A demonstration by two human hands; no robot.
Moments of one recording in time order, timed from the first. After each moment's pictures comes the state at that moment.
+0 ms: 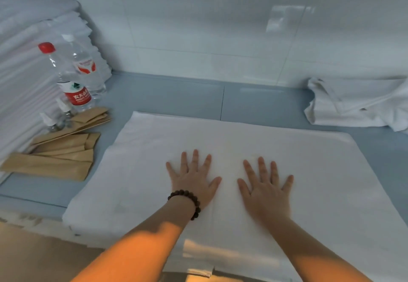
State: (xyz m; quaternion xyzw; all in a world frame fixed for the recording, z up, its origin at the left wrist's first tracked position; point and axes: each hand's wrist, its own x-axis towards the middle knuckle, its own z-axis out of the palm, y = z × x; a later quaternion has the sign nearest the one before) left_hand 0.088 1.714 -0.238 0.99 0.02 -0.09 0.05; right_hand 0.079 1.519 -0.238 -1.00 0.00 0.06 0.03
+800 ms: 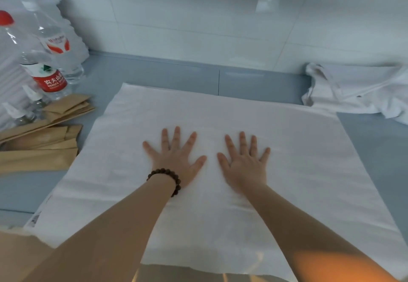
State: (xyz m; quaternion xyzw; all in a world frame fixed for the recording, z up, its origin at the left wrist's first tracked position) left_hand 0.131 1.770 -0.249 1.00 0.02 -0.06 0.03; right_hand 0.133 1.578 -0.248 -1.00 0.00 0.05 0.03
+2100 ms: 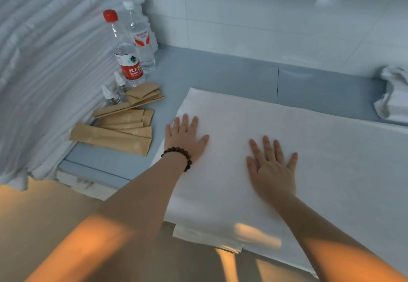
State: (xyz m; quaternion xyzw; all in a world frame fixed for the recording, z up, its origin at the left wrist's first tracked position) left_hand 0.122 1.899 -0.241 0.99 0.10 -0.07 0.05; right_hand 0.095 1.648 -0.246 -1.00 -0.07 0.04 0.04
